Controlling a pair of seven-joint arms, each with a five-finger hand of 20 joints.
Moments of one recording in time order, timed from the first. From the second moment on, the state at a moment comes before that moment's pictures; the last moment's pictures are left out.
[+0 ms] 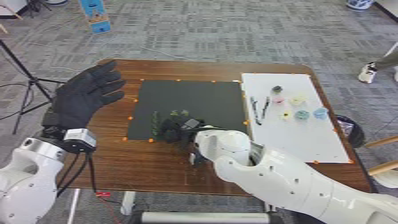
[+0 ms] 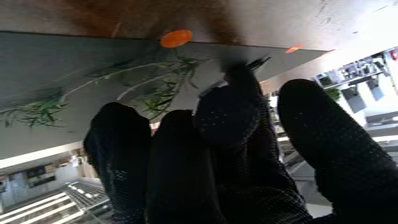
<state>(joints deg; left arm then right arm) 118.8 -47.4 -102.3 -123.8 37.3 -0.9 5.5 -54.0 -64.3 22.2 -94.4 -115.6 -10.3 20.3</state>
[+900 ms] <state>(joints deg) 118.0 -47.3 -101.8 -123.4 37.3 -1.0 5.4 -54.5 -65.5 22.0 -94.4 -115.6 -10.7 20.3</state>
